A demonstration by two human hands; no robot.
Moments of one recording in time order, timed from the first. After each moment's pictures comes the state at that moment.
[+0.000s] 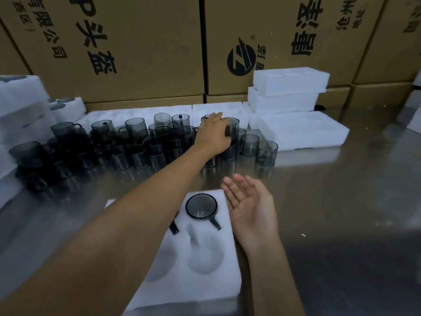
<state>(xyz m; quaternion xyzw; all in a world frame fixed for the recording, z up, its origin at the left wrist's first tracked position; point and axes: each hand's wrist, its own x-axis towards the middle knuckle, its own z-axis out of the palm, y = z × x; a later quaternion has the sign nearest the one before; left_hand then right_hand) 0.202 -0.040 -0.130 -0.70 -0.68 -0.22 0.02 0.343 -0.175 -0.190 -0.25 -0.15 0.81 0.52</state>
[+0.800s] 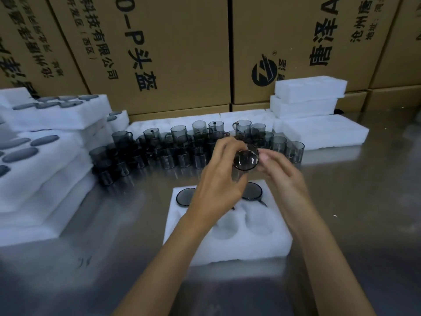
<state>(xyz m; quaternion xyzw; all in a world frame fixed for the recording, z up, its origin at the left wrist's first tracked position) 0.187 -0.270 -0.125 -0.71 -0.51 -0.48 0.03 0.333 -0.229 -0.140 -0.32 -0.53 0.55 0.56</state>
